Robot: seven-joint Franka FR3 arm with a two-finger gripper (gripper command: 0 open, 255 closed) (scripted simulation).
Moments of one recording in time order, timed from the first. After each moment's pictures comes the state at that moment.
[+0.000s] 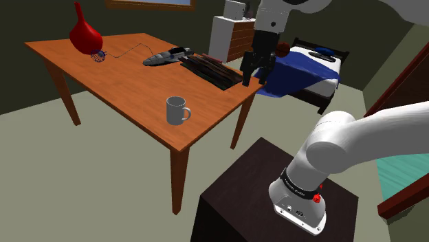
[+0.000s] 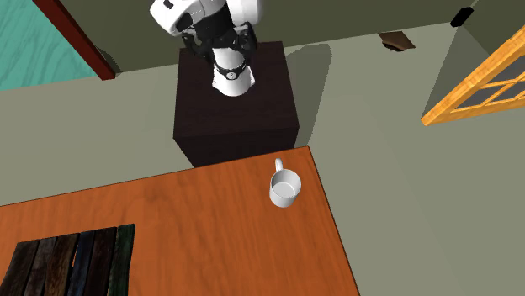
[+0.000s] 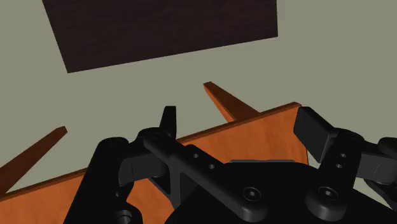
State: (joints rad) arm 0.01 -0.77 -0.06 -2.45 0.10 1.55 0.14
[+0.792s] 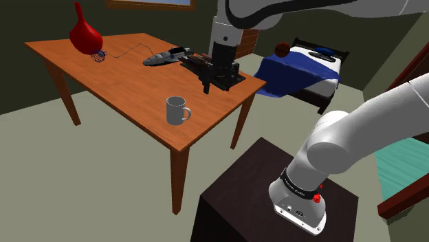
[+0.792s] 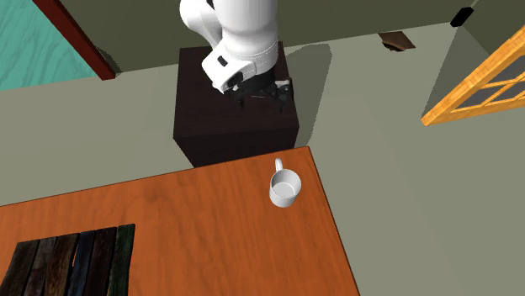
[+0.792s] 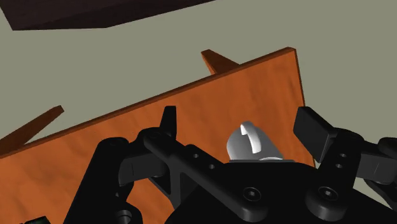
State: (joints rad) arm 0.04 -0.49 0.11 -2.40 0.14 1.87 0.33
